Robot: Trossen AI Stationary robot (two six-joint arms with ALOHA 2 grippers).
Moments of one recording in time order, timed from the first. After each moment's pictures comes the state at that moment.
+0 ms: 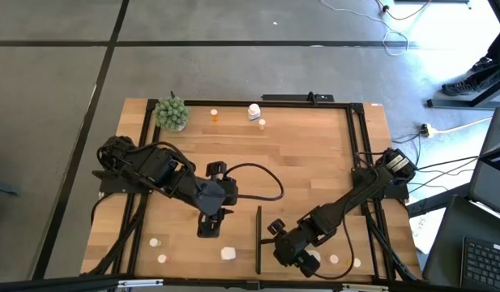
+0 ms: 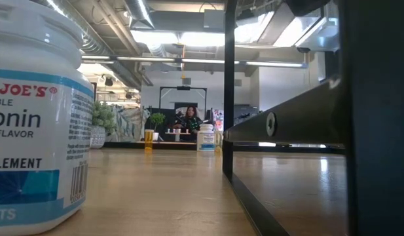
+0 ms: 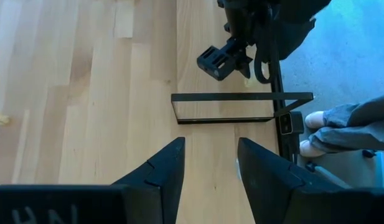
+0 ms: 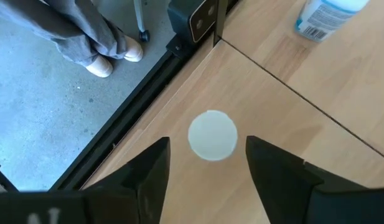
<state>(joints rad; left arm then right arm) -0.47 1.83 2.34 -1.35 -0.26 -0.38 0.62 1.85 1.42 -0.61 -0.13 -0.03</state>
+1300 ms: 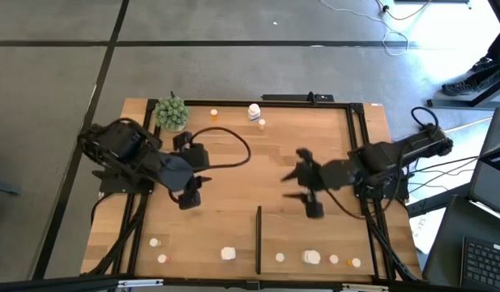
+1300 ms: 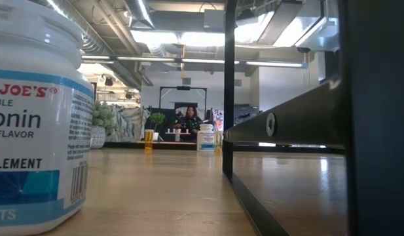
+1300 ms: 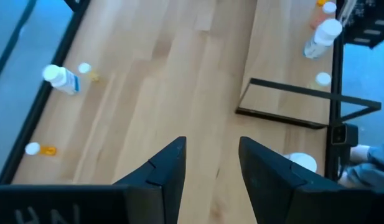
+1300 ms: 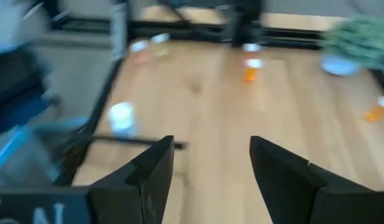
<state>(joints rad) -0.46 1.68 2.34 -1.57 -0.47 -0.54 0.40 1.33 1.43 -0.70 0.27 0.20</state>
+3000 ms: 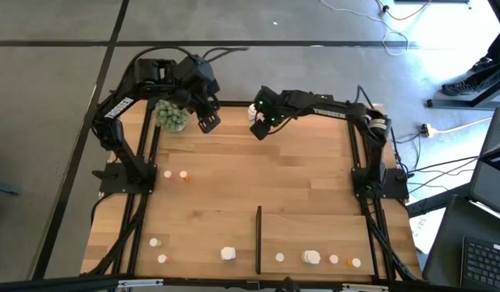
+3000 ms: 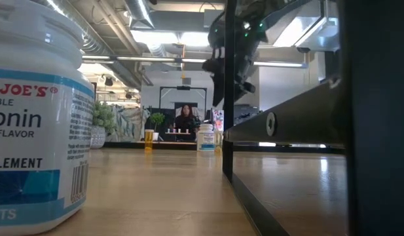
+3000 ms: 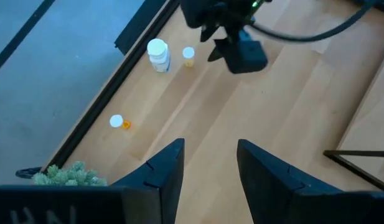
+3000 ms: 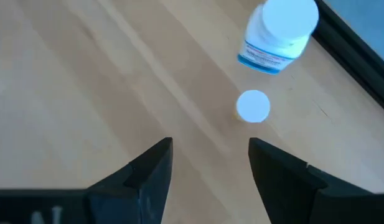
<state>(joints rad) 0.28 1.68 2.34 -1.57 -0.19 -0.25 -0.42 1.94 1.63 -0.79 0.03 0.30</state>
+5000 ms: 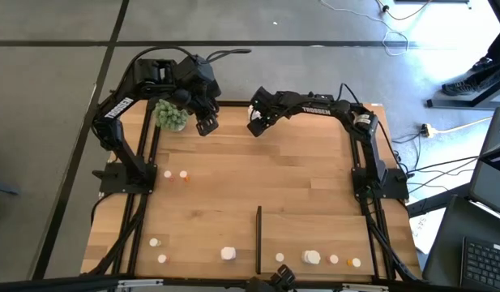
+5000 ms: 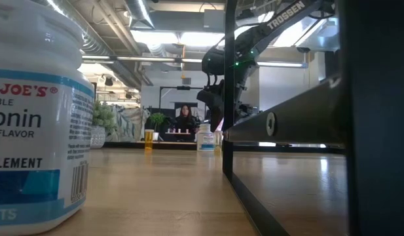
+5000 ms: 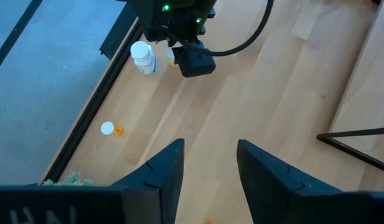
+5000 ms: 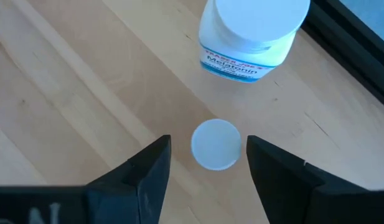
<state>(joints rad) 0.28 1.68 2.34 -1.57 -0.13 -0.16 -0.49 2.09 1.63 -0.68 0.05 0.31</state>
